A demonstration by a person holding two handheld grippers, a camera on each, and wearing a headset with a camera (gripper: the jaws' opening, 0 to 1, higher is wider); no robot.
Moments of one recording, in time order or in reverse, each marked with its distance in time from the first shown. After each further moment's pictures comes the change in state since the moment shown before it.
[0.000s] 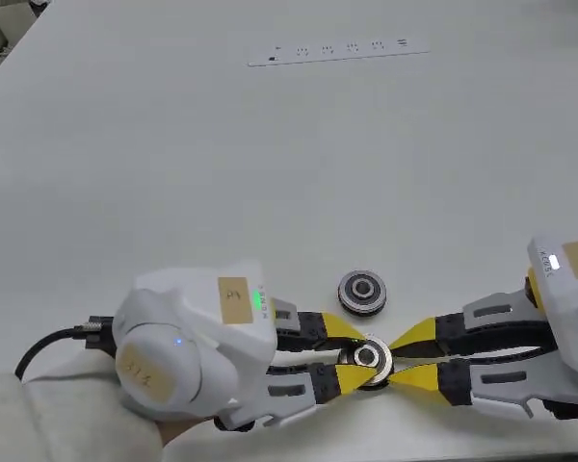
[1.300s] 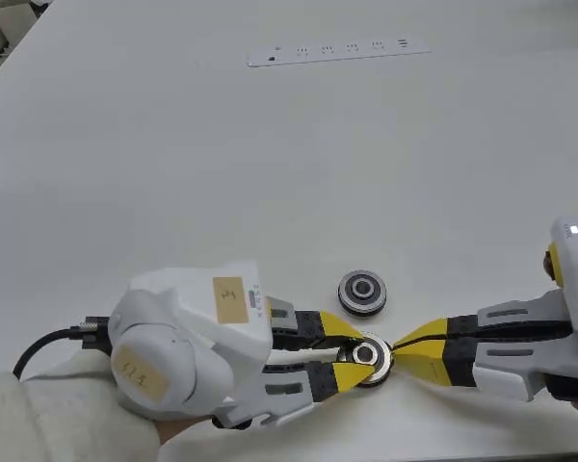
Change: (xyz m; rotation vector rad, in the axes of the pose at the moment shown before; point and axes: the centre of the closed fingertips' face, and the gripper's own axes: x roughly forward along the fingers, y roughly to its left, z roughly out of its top) left arm 0.000 0.002 0.000 0.002 -0.006 0.006; right arm -0.009 -0.011 0.007 0.359 -0.105 -0.038
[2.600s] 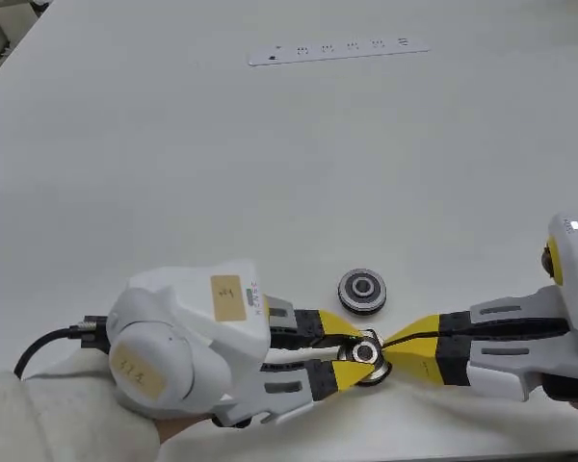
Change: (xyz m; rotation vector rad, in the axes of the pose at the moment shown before) left arm -0.001 0.000 0.001 -0.008 -0.005 0.003; right arm 0.003 0.013 0.010 -0.032 -0.031 0.039
